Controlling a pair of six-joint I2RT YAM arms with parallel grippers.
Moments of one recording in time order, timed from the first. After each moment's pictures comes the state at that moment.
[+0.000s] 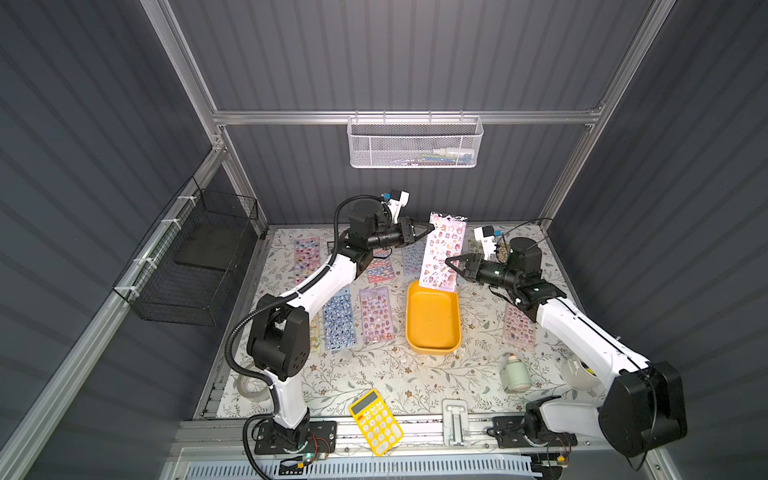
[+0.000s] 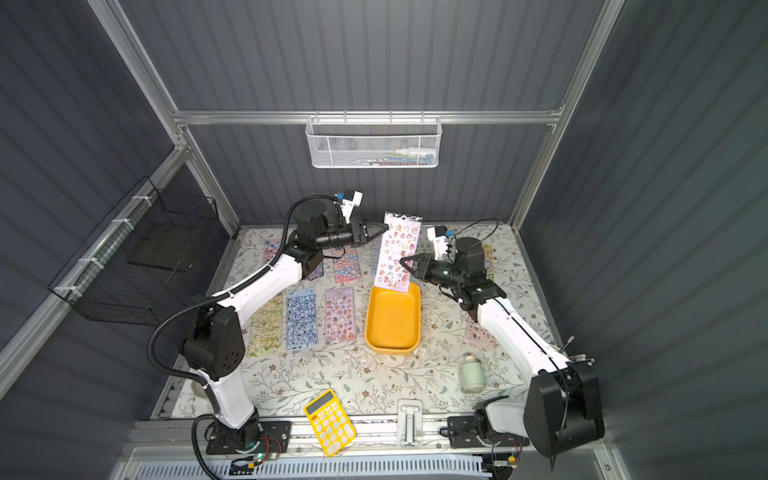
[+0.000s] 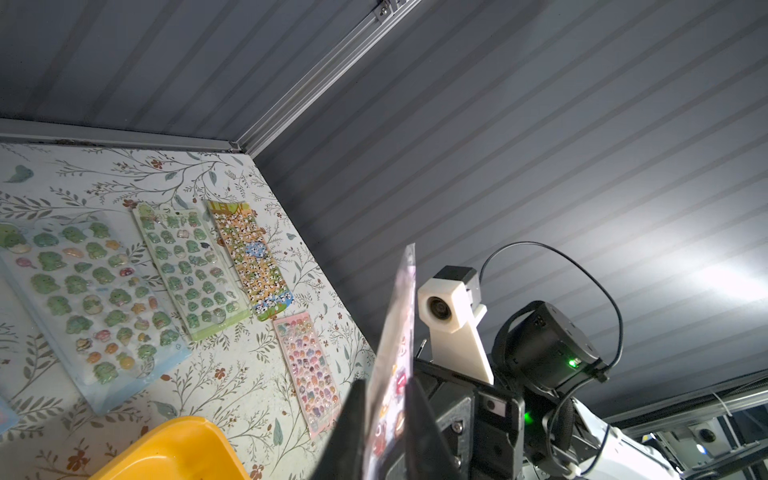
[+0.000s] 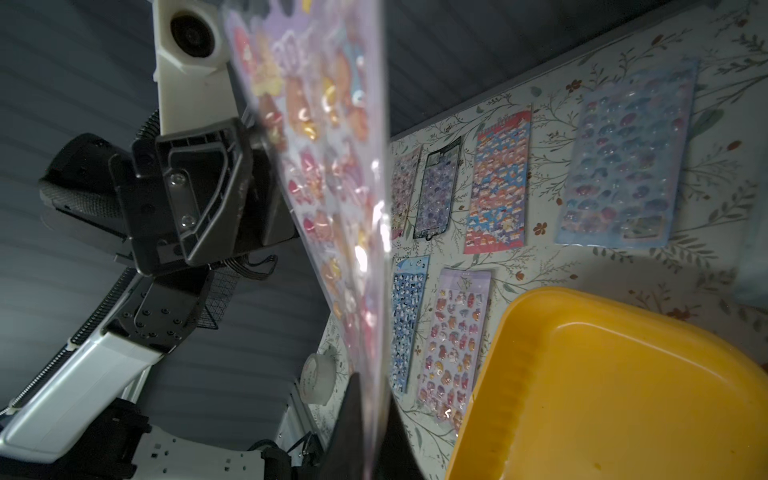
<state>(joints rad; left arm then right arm) -0.51 1.84 1.55 0.24 0.84 -0.88 0.26 1.29 0.95 0.03 -0.73 0.74</state>
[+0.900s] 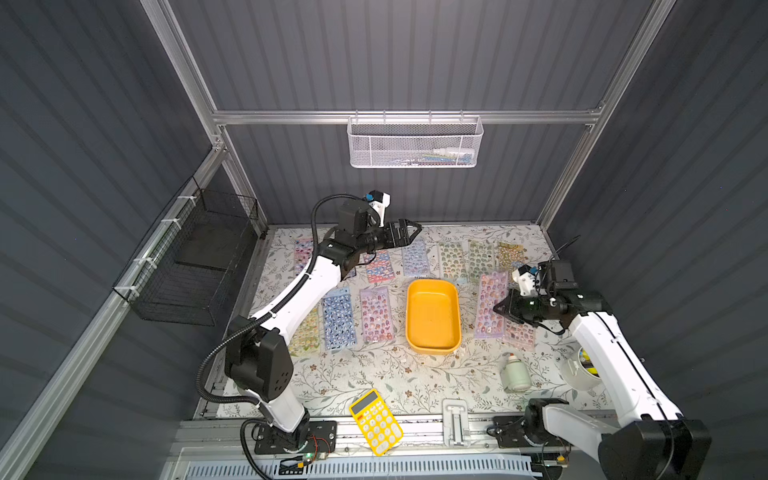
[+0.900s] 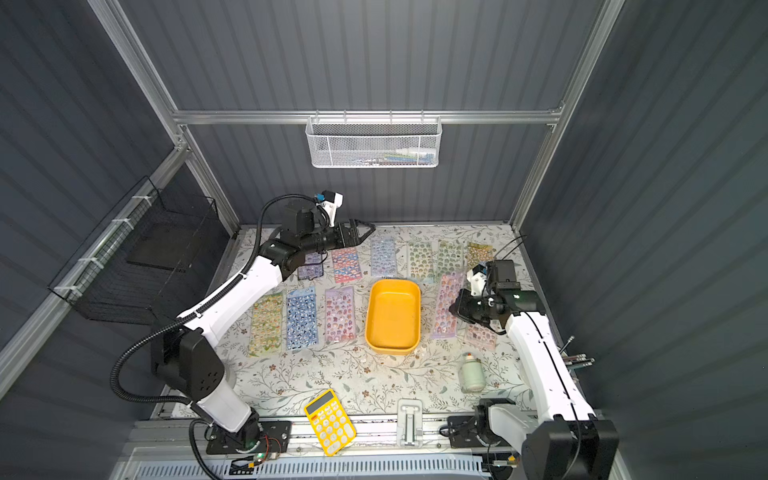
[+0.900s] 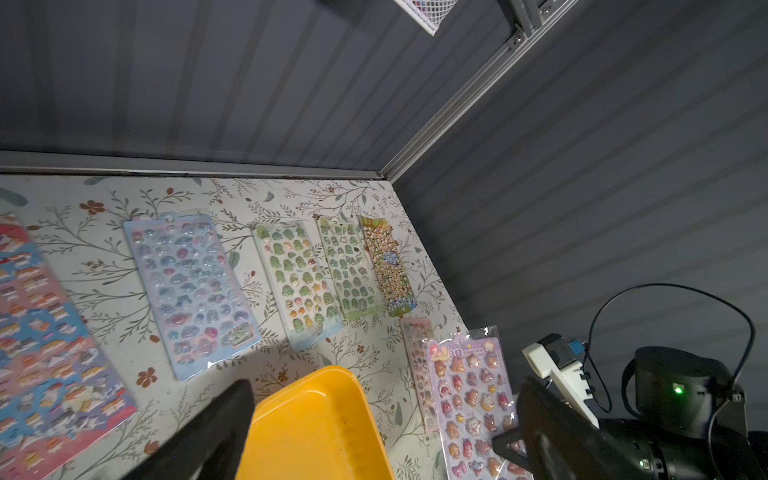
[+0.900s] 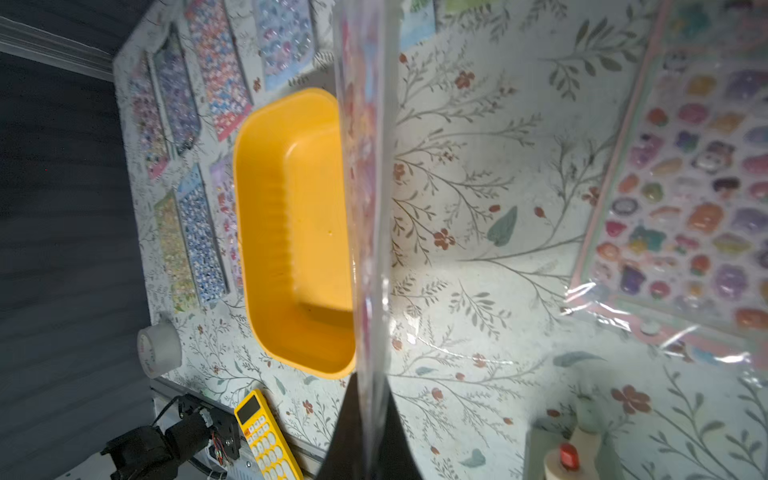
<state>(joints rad) -0.48 1.66 1.53 -0.22 0.47 -0.55 0.01 1.14 0.98 -0.96 -0.44 0.36</state>
